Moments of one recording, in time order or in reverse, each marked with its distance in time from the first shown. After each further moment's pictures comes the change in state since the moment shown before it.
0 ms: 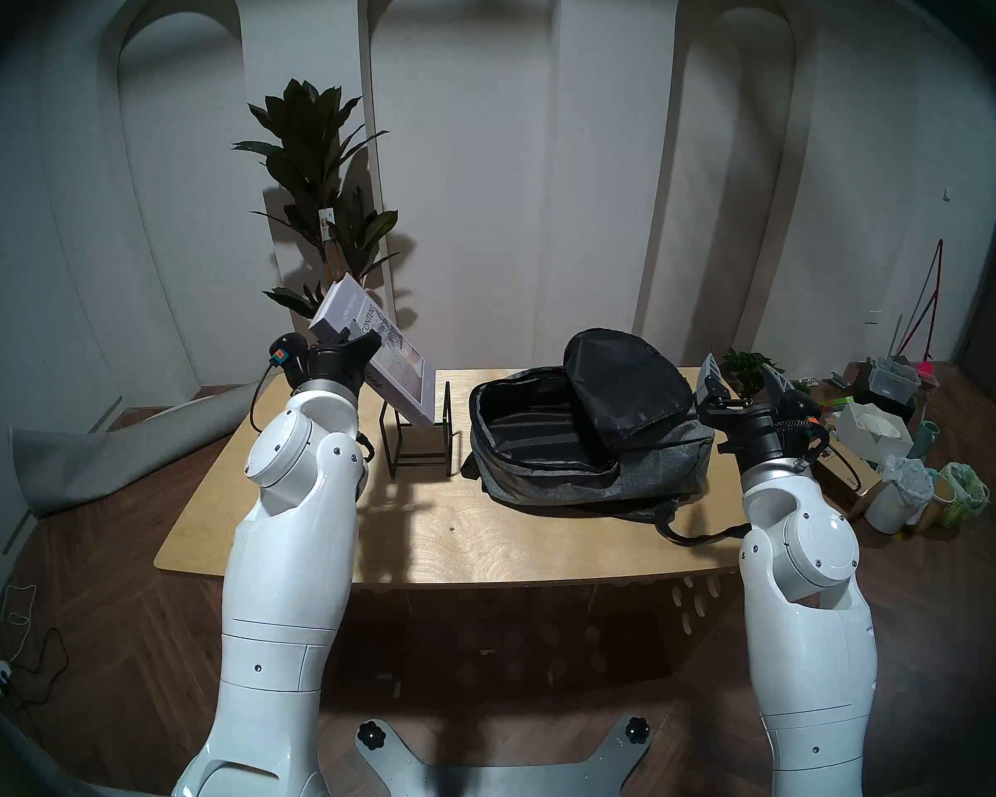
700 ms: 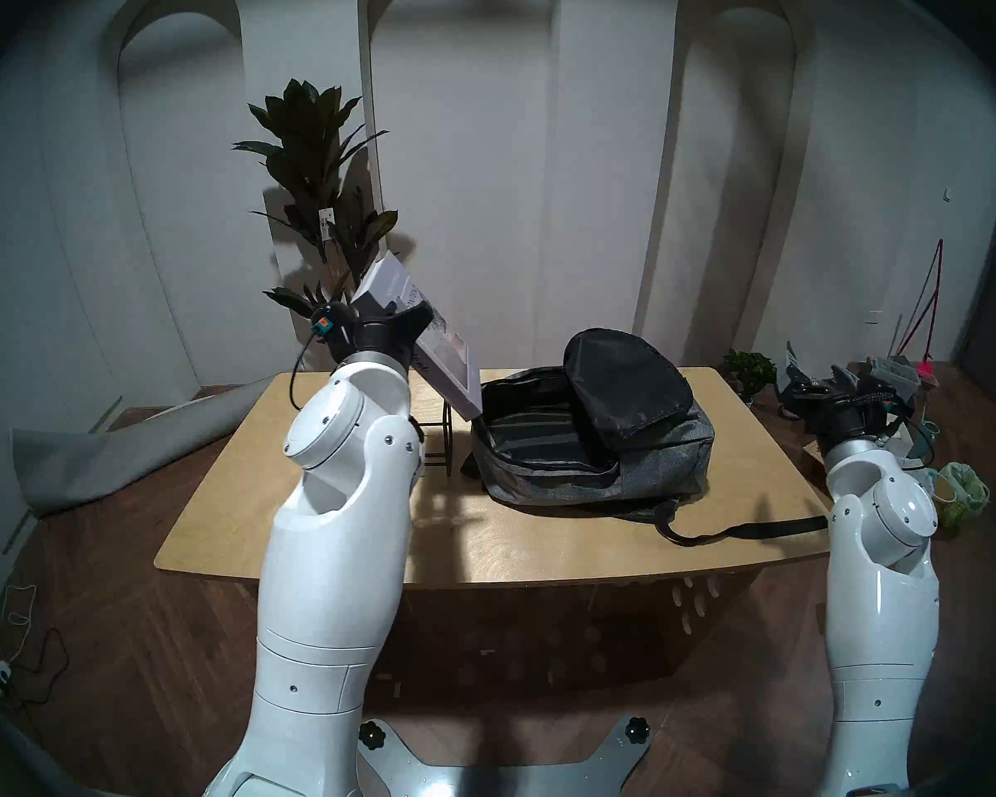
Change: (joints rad) left arm -0.017 -0.092 0.214 -0.119 0.041 0.065 0.203; right arm 0.077 0.134 0.261 0.091 0.127 0.200 0.096
